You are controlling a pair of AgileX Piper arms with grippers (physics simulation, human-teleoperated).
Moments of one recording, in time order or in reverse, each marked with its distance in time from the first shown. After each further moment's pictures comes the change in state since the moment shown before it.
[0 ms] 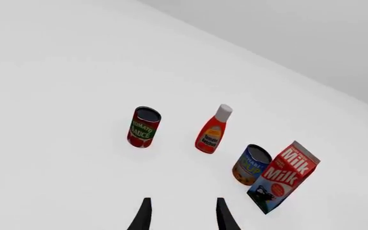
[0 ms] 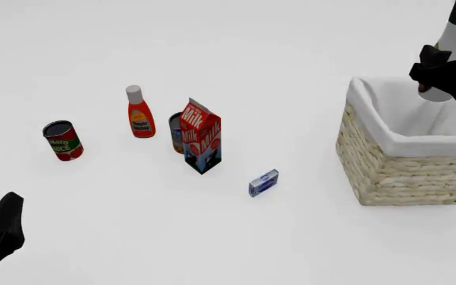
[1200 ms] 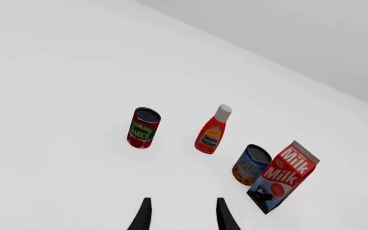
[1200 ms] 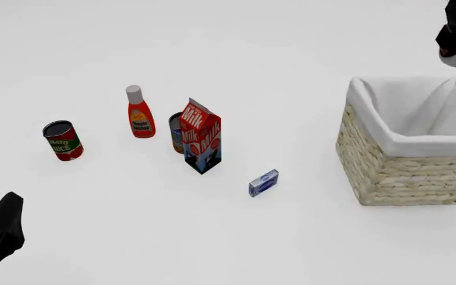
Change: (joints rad) left arm -0.002 -0.008 0.000 0.004 0.005; right arm 0.084 -0.255 -0.034 0.116 -0.031
